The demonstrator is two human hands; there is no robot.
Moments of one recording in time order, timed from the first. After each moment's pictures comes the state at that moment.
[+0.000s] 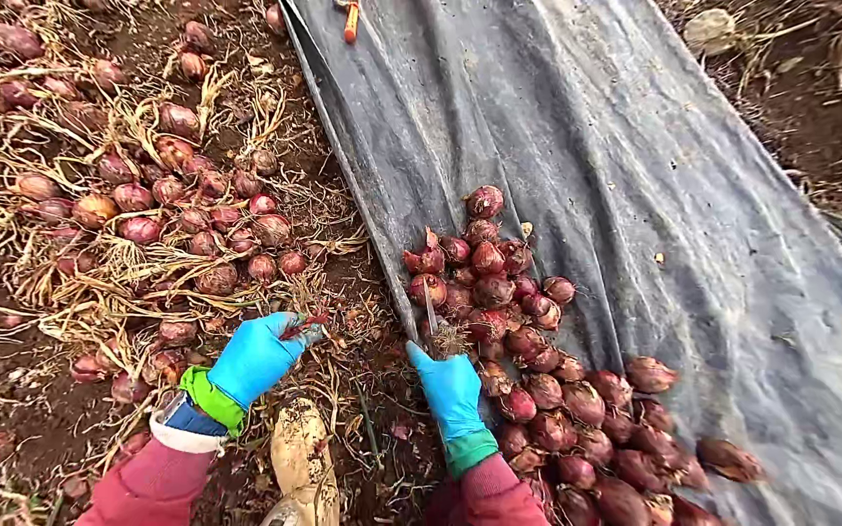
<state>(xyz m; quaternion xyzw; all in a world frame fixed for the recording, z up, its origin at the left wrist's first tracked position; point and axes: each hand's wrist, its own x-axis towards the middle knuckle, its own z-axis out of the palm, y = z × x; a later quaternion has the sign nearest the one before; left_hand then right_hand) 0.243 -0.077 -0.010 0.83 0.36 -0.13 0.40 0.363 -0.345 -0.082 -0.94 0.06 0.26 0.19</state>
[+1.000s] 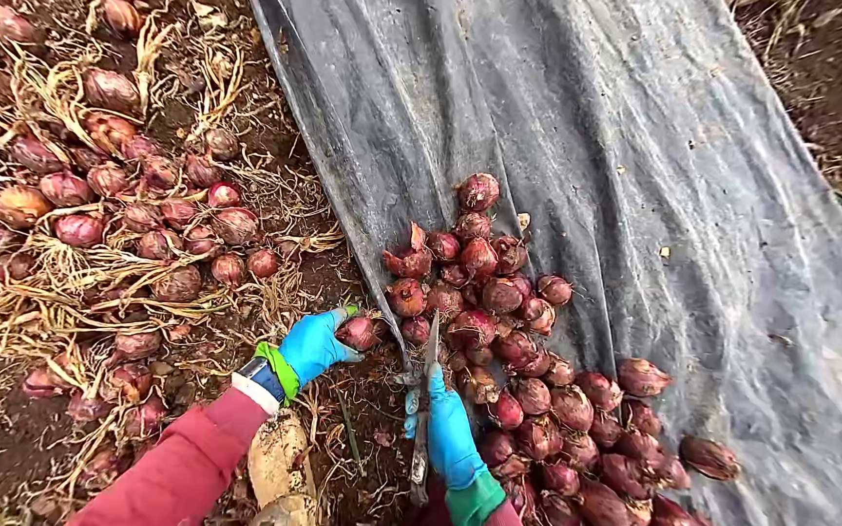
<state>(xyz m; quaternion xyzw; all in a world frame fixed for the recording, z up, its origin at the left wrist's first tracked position) 0.325 -0.125 -0.114 0.83 0.23 -0.27 0.43 0.345 -0.386 -0.102 -0.65 0.24 0.42 0.58</state>
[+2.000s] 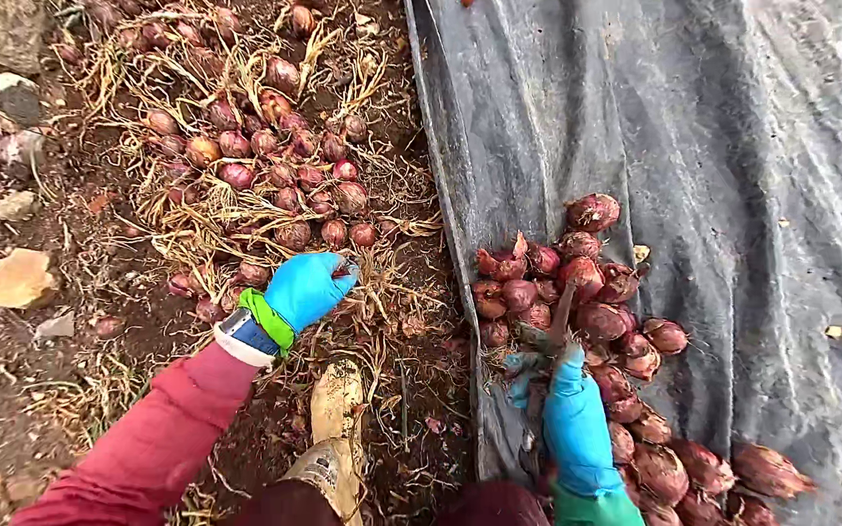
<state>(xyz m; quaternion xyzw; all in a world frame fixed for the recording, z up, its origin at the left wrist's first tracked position) 0.251 -0.034 0.001 0.88 0.37 -0.16 0.27 0.398 -0.383 -0.043 -0.80 -0.02 0.32 0.50</state>
